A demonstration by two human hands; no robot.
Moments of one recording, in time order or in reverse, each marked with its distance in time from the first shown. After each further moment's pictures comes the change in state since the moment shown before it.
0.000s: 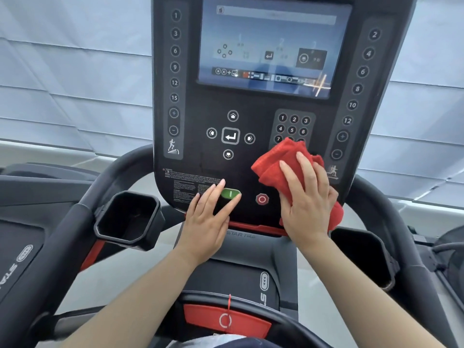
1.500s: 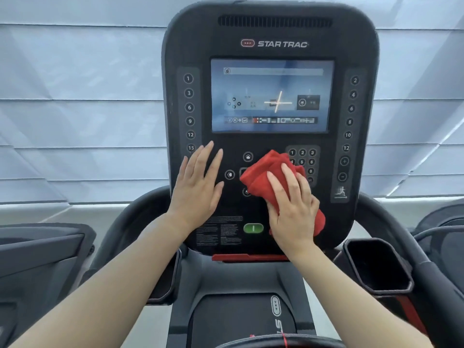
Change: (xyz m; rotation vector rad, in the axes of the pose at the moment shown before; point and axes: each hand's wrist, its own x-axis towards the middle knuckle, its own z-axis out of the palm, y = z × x) left_hand 0.115 -0.081 -0.096 0.088 0.149 0.163; right_hand 0.034 -0.075 0.020 -0.046 0.022 0.121
